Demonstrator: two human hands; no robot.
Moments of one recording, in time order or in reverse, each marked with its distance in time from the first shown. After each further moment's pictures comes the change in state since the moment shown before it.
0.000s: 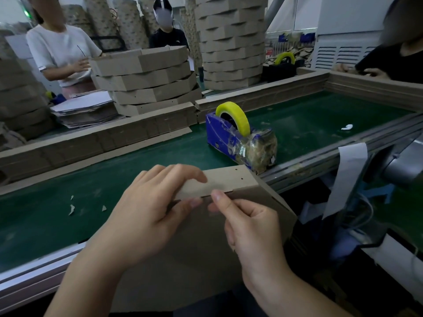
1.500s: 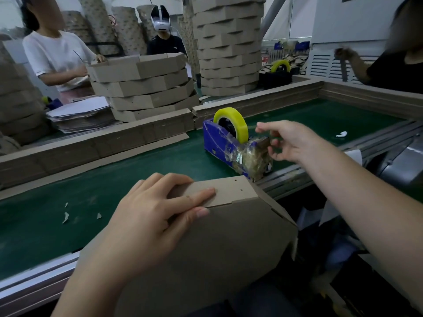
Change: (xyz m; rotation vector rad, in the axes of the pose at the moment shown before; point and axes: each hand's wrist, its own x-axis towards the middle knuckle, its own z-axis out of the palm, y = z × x) left_hand 0.001 0.002 0.005 0.158 0.012 0.036; right_hand 0.201 -0.072 -0.072 -0.285 -0.016 0.276
